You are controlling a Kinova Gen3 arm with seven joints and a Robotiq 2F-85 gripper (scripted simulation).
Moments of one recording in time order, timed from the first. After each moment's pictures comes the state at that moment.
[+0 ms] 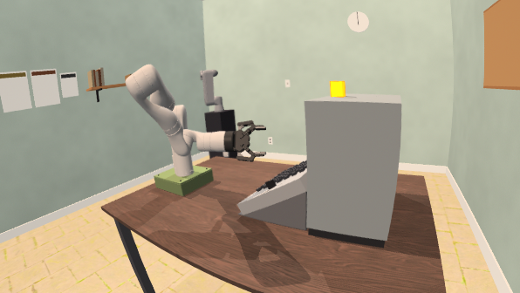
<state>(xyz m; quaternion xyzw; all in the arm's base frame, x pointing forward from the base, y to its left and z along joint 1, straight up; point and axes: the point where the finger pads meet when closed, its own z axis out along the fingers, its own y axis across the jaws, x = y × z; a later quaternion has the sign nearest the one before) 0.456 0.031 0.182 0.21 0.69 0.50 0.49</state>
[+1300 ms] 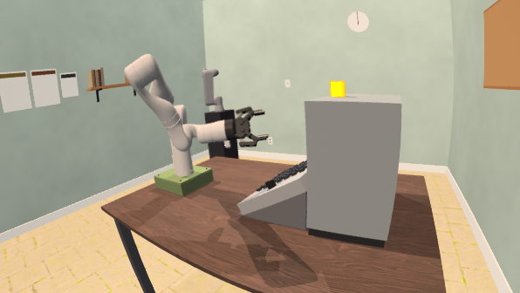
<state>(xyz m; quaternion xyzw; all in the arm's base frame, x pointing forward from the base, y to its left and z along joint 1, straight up) 0.455 0.043 0.240 0.15 0.66 0.53 0.51</state>
